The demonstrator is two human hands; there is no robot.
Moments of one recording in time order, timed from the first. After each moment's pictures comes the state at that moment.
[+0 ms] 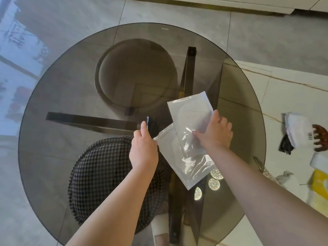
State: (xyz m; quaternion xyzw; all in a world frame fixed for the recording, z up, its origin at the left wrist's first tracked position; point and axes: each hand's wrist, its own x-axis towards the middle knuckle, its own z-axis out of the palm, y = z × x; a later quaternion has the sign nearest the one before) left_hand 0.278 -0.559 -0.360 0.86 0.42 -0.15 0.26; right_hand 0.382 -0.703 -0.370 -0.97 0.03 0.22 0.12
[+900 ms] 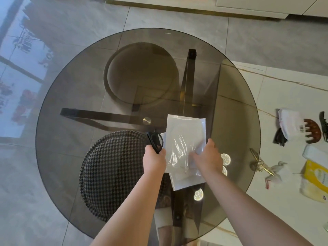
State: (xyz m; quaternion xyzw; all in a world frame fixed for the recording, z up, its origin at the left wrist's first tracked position) left_hand 0.233 -0.589 -0.346 0.64 0.56 -0.15 0.50; right_hand 0.293 -0.718 -0.352 -0.92 0.12 0.32 0.18
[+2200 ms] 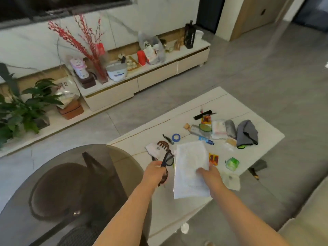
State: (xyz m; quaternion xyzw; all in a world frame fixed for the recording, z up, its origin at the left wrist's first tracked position) left_hand 0.253 -0.892 -0.014 0.77 0.15 -0.35 0.52; right_hand 0.175 -1.059 -0.017 -0.63 0.45 0.06 0.63
